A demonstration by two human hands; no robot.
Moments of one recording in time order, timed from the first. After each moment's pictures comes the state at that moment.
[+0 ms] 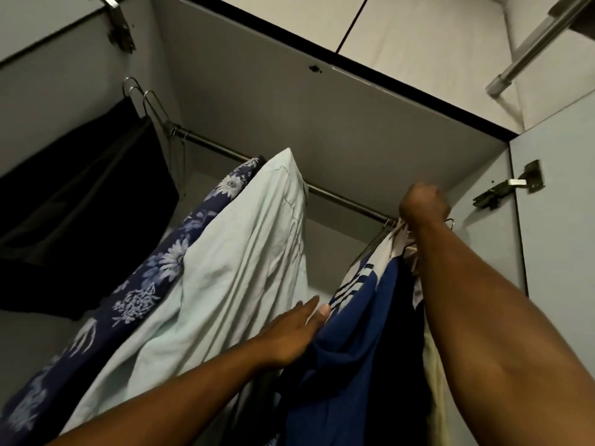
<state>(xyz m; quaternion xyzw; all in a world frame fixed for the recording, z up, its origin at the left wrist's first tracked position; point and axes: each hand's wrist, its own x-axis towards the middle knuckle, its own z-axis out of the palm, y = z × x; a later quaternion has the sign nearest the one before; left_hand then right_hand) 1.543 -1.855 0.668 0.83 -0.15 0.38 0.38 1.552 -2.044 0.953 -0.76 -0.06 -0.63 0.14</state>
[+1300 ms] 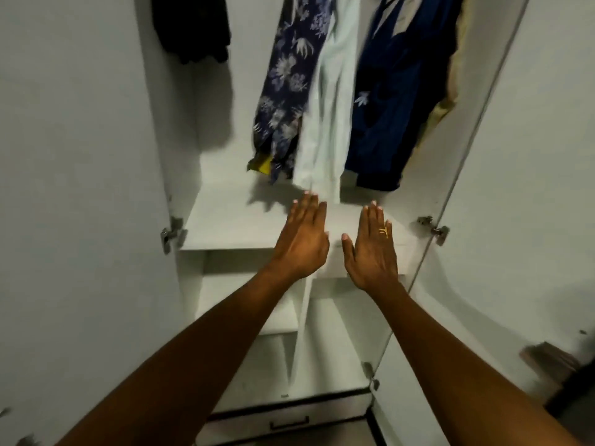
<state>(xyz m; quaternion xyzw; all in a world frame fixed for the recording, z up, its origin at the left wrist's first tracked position) 1.137 -1.799 0.261 0.94 -0.10 0.31 0.10 1.179 -1.969 0.237 -0.92 -0.18 -0.30 0.16</state>
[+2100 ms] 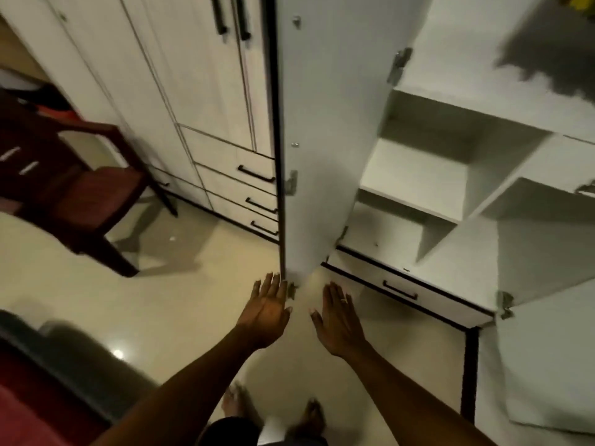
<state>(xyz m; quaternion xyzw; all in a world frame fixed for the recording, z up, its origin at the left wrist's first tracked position) 0.659 -1.692 -0.061 0.95 0.27 -0.14 0.11 0.806 -1.834 -0.084 -0.86 -0.46 0.22 0.06</state>
